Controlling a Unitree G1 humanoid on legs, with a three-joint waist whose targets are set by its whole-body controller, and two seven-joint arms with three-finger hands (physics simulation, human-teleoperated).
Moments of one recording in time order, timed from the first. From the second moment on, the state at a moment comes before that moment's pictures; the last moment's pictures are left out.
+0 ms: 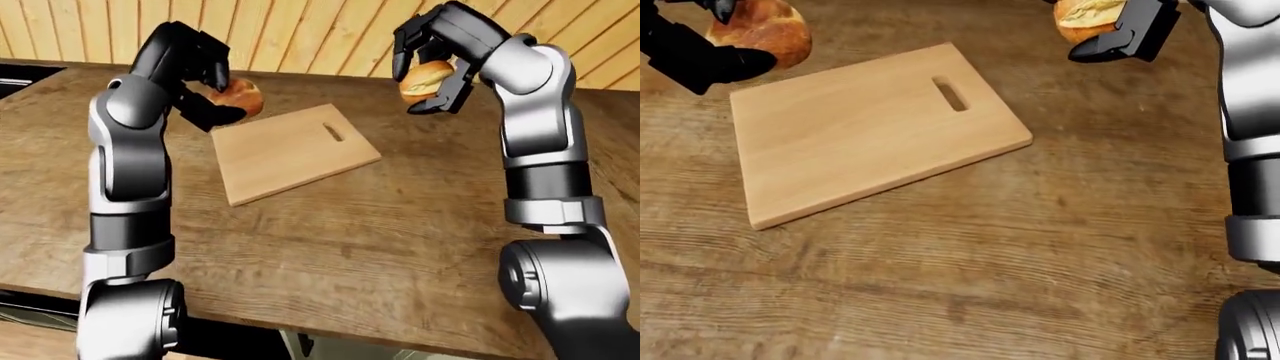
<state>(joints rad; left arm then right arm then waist) -0.98 0.43 0.13 0.19 0.46 0.45 -0.46 -1.16 -0.43 -0.08 0.48 -0.61 0.03 0.64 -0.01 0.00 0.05</state>
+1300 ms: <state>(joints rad) -0.95 0.46 0.15 0.23 0.41 0.40 -0.44 -1.33 -0.06 0.05 1.10 -0.69 -0.16 0.27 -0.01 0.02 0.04</state>
